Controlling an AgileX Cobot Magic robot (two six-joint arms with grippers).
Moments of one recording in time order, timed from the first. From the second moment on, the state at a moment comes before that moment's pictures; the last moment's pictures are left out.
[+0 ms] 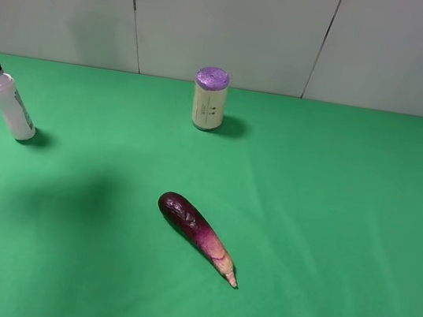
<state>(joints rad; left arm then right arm) 0.09 1.52 -1.37 0.00 1.14 -0.14 -0.11 -0.01 -0.49 -0.05 1.03 0.13</state>
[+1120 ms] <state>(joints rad) 0.09 1.85 -1.37 0.04 0.91 -0.14 -0.11 -0.01 -0.49 -0.05 1.03 0.13</state>
